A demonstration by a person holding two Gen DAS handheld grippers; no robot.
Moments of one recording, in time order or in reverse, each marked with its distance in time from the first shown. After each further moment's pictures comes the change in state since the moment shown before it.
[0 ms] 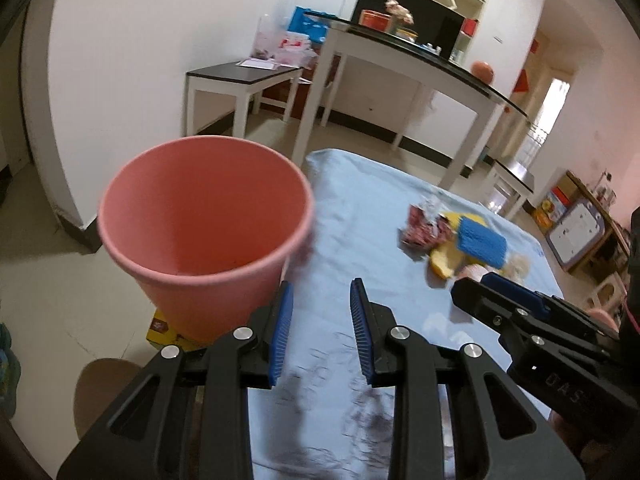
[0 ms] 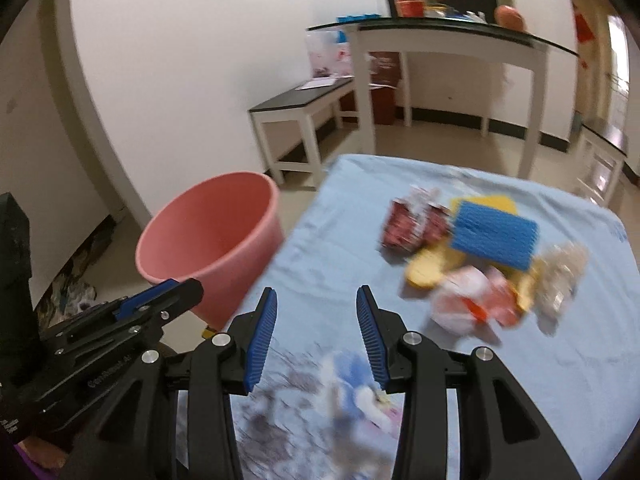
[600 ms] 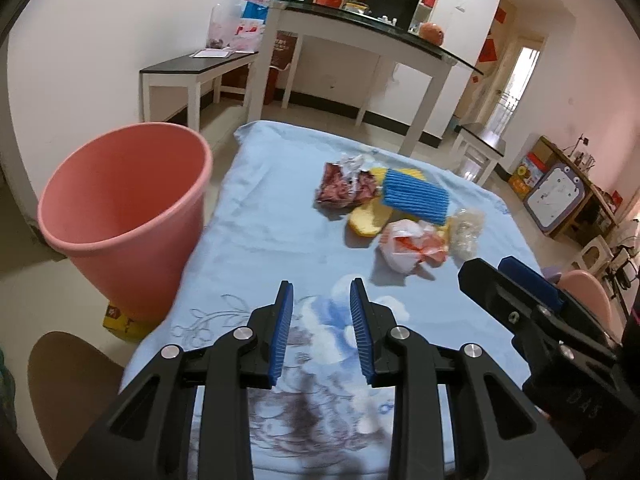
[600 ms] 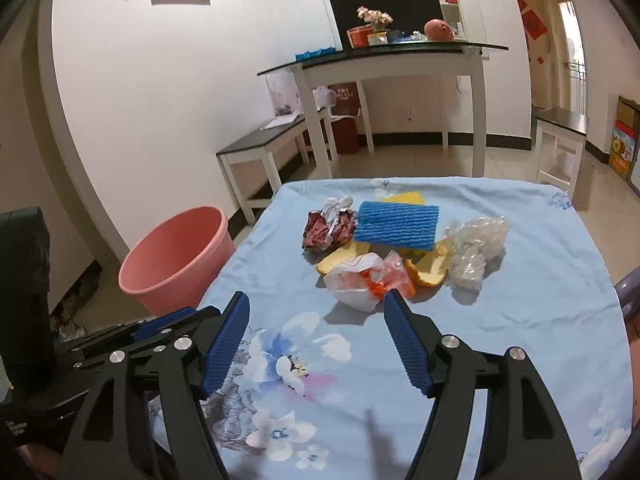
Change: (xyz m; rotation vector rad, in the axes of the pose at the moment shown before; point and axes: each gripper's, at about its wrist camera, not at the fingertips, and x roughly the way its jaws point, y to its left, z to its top) left arm 0.013 -0.075 -0.026 0.088 0.065 -0.088; right arm -0.063 -0.064 -0.036 0.104 -0.155 -0.055
